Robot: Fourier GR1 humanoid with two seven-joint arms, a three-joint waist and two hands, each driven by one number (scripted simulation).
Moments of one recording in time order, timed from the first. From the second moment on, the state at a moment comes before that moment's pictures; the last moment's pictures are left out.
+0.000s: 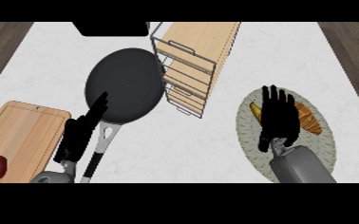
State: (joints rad) left arm -0.04 0.26 -0.14 -1.37 0.02 0.00 0.07; right arm -0.24 -0.28 0.38 -1.44 1.14 0.25 0.81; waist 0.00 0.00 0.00
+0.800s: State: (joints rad) left arm 0.00 0.22 -0.07 -1.37 -0.04 -0.07 0.03; right arm -0.27 -0.23 0.26 -1.25 1.23 0.18 0.61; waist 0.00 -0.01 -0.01
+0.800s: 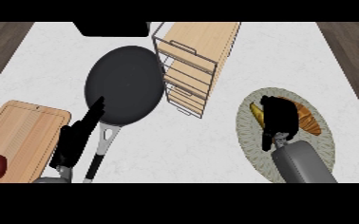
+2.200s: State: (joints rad) left arm -0.03 0.18 -0.07 -1.36 -0.08 -0.08 0.04; right arm -0.54 -0.59 0.10 -1.18 0.86 0.29 -0.45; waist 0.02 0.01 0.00
